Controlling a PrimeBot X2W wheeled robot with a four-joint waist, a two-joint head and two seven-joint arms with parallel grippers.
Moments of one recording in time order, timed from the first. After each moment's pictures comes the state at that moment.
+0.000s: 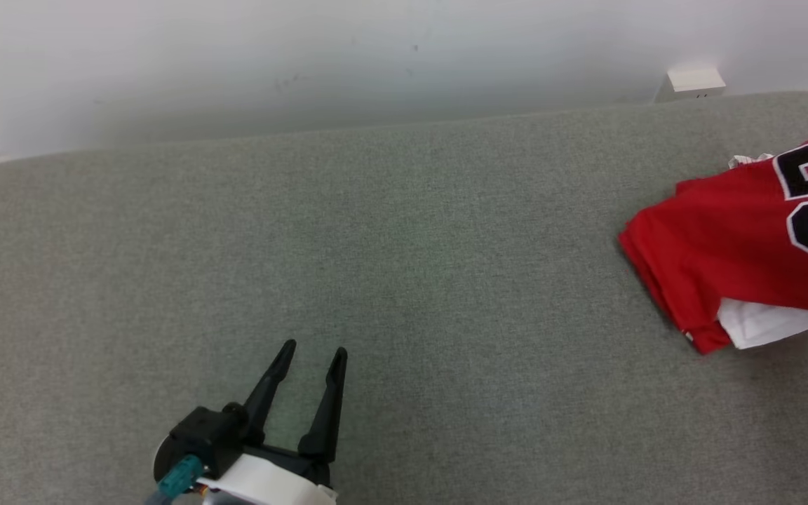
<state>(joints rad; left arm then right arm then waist) -0.14 0.06 -0.24 0.19 -0.26 -0.13 -0.26 -0.69 -0.56 0.27 0.51 0.67 0.13 0.30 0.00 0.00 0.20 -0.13</state>
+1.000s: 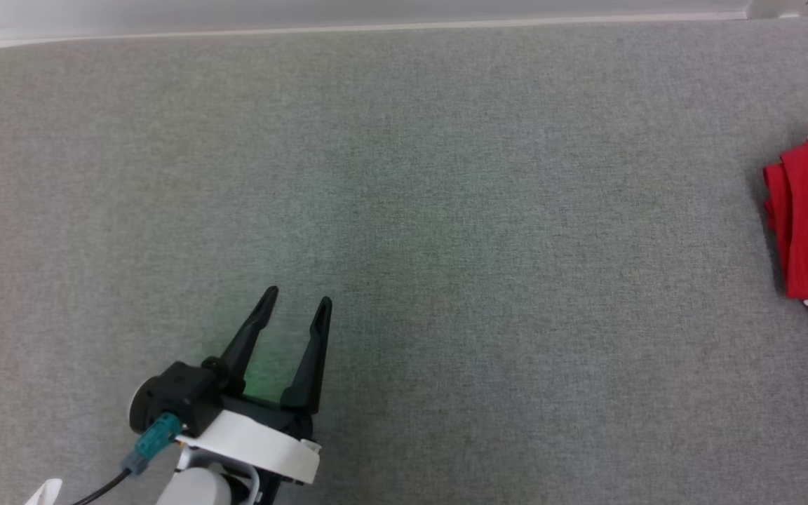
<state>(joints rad) -0.24 0.11 -0.24 0.16 -0.25 -0.13 -0.26 -0.91 -0.66 0.24 1.05 0.42 0.13 0.10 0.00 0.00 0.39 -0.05</state>
